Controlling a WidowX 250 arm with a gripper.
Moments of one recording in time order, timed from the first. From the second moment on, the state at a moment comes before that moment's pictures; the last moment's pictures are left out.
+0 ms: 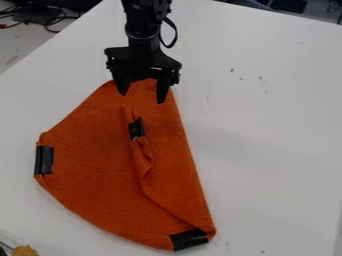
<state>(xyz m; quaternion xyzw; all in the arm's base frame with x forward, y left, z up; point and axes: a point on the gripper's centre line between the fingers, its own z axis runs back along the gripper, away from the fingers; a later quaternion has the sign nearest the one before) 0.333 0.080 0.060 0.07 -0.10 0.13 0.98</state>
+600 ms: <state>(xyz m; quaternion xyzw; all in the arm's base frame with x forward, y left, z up) 0.305 0.074 0.046 0.08 -0.12 0.16 0.98</state>
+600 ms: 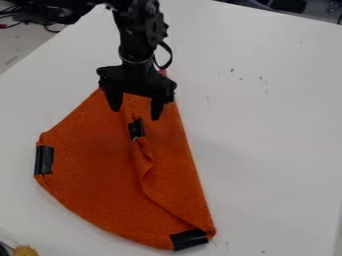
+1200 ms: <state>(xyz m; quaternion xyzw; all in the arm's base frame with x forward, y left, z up) 0.302 0.071 0.038 0.06 -0.12 0.17 0.98</state>
